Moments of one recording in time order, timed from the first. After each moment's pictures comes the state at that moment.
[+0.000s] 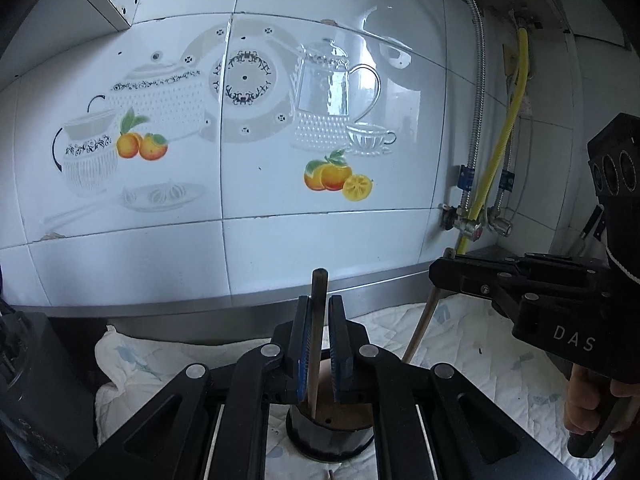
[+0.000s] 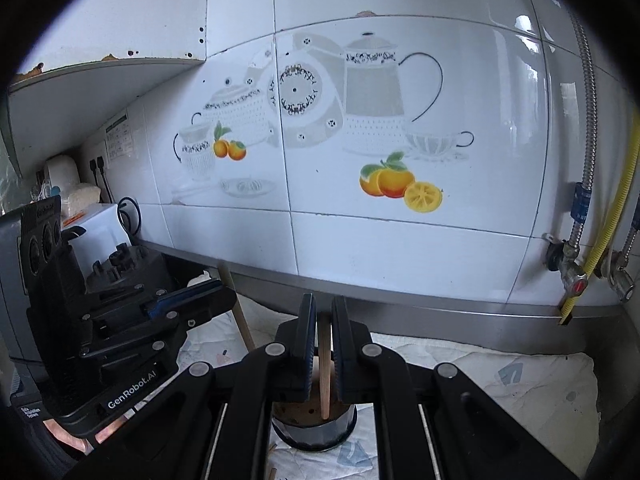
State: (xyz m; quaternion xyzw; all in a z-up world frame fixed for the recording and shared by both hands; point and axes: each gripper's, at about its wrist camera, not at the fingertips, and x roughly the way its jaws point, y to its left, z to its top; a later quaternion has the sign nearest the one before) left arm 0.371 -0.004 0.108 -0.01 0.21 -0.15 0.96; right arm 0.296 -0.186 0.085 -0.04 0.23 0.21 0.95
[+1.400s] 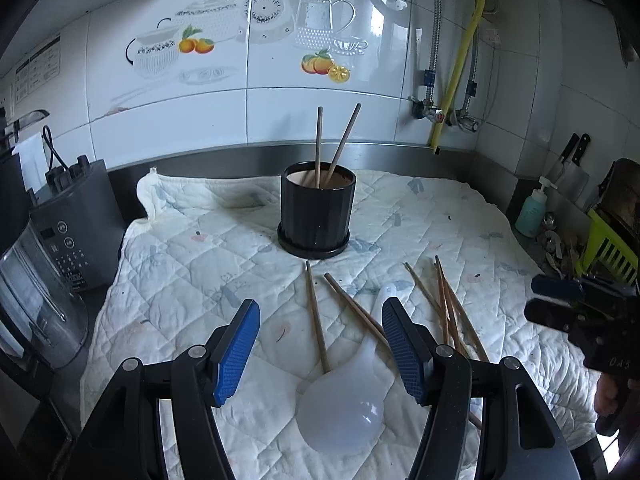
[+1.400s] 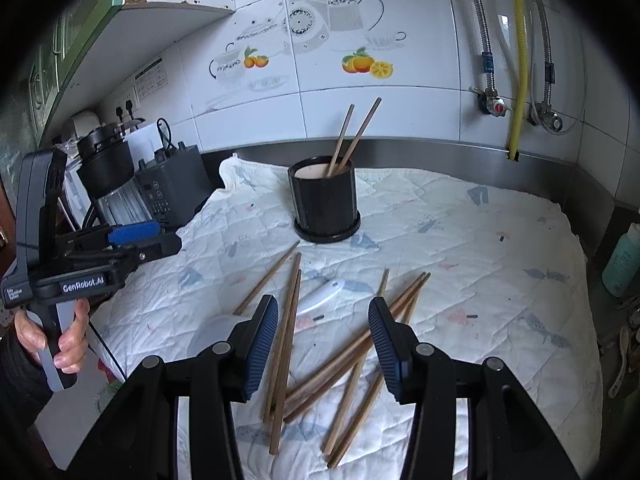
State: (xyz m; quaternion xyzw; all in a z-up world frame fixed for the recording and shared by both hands) left arm 0.134 0.000 0.014 0.00 0.32 -0.13 0.94; right arm 0.094 -0.252 -0.016 -0.02 0.30 0.20 0.93
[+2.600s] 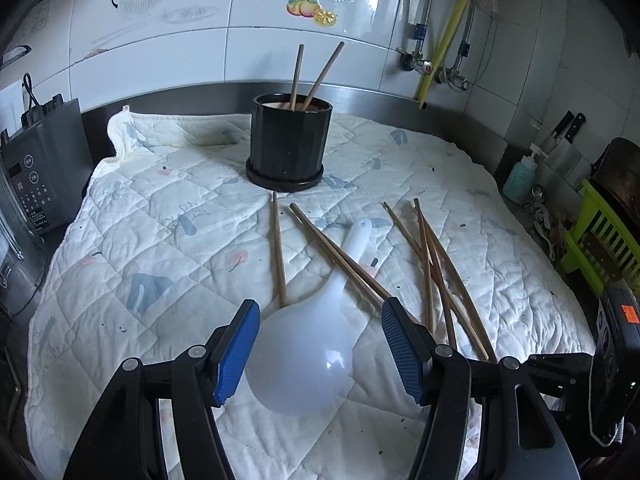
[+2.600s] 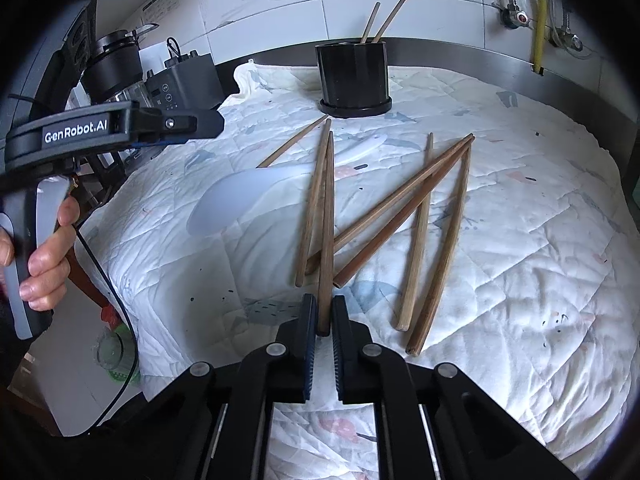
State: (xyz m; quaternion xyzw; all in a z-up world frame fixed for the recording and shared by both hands) left arm 0.125 -0.027 -0.050 -0.02 0.39 -0.16 0.91; right arm 0.057 -0.227 -0.118 -0.04 0.39 0.21 0.90
